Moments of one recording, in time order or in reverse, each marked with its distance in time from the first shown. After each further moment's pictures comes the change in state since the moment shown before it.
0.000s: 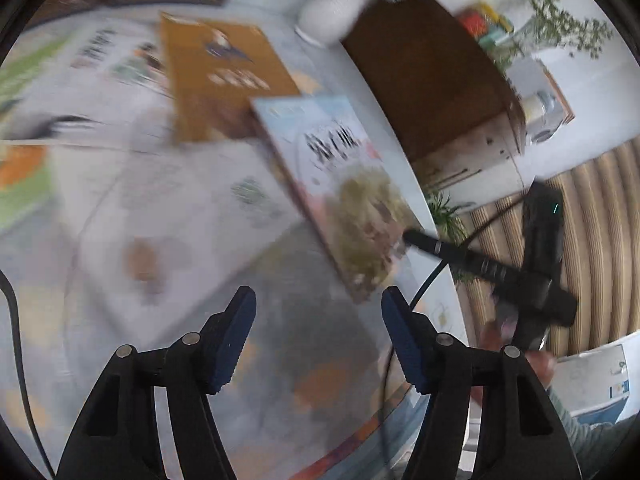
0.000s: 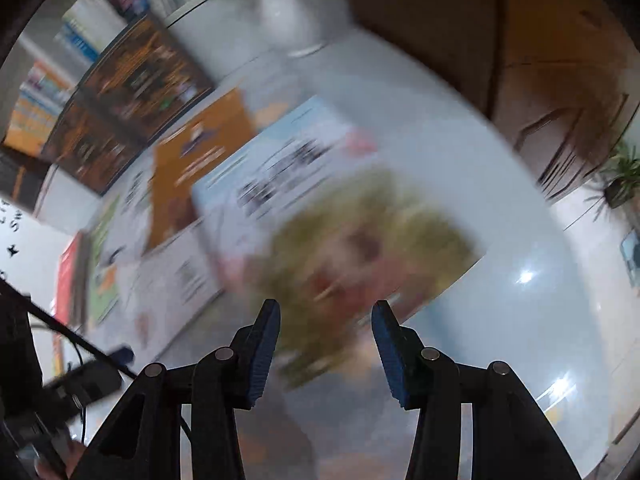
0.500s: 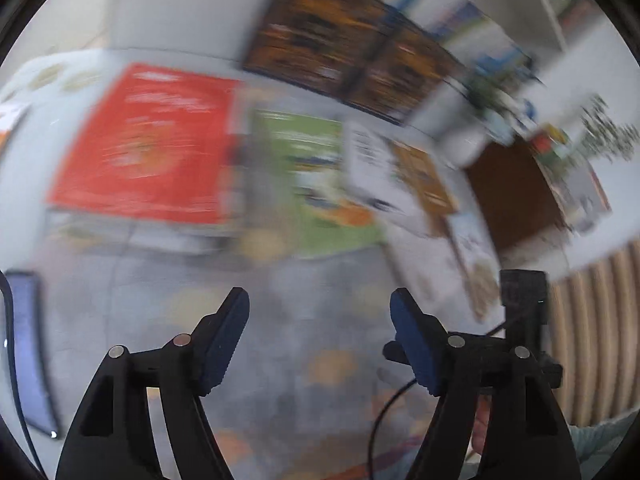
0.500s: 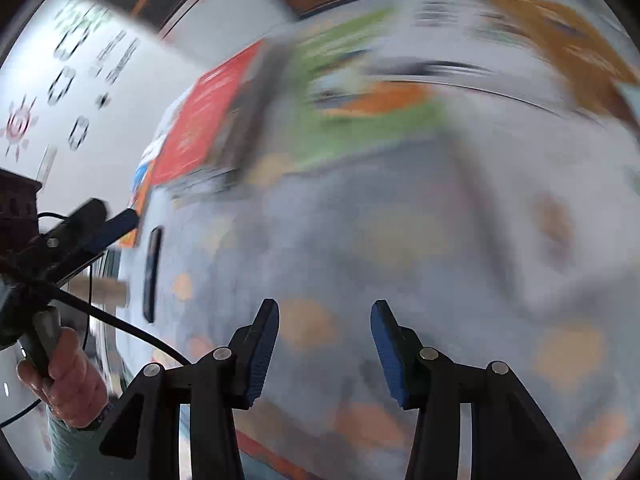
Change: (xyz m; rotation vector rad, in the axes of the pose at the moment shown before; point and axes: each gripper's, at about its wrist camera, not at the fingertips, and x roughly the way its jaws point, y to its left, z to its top) left arm -0.231 0.183 -0.046 -0.149 -0.278 0.189; right arm 0.065 0.260 -0.122 -0.304 0.276 0.330
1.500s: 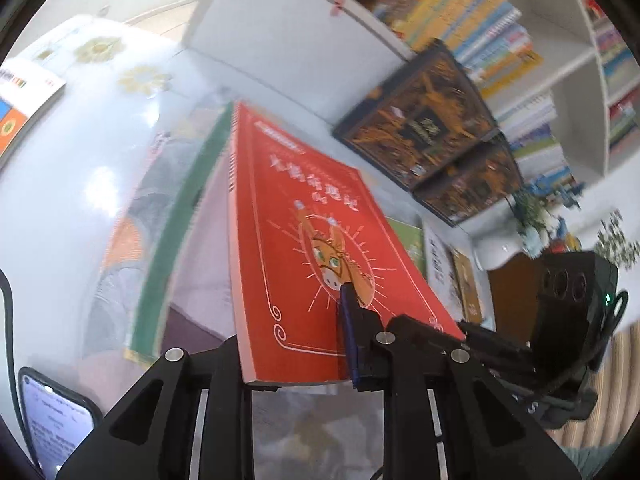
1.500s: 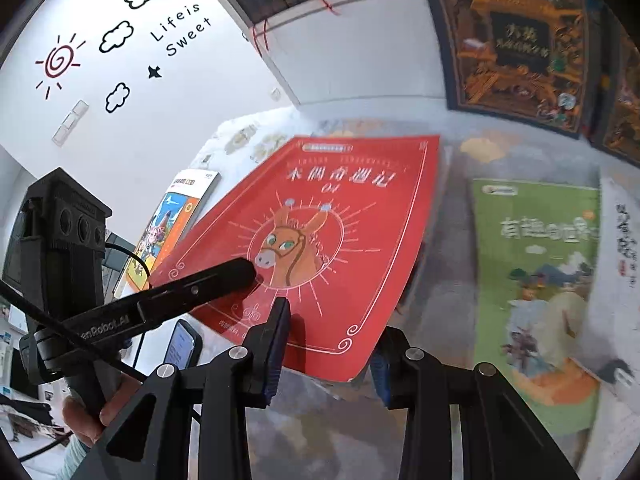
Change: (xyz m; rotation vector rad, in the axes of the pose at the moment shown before) left arm 0.000 0.168 0.069 -0.279 -0.178 -0.010; right arm 0.110 0.210 0.151 -0.360 -0.070 0.048
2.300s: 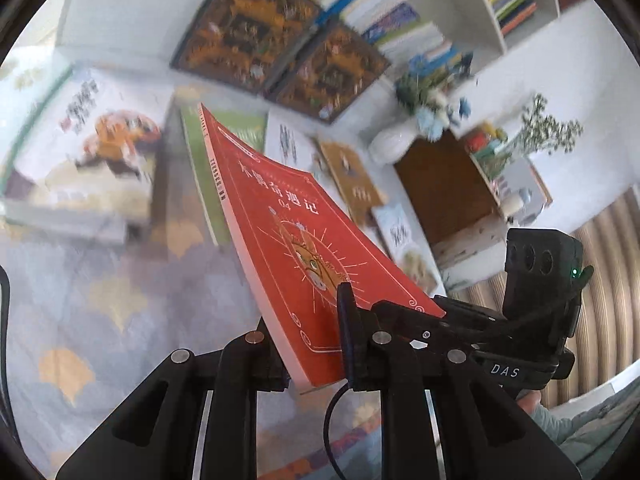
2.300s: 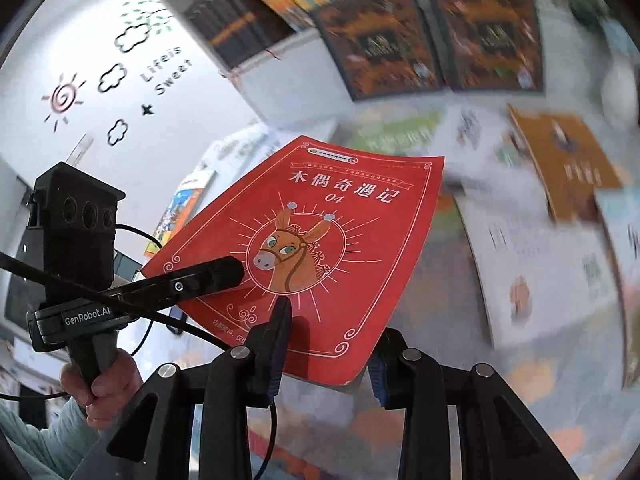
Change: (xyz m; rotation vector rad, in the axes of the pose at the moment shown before) left arm -0.043 -0.150 -0.129 0.270 0.135 -0.204; right arm -0.178 -0.035 -0.151 0.057 -0.151 -0.047
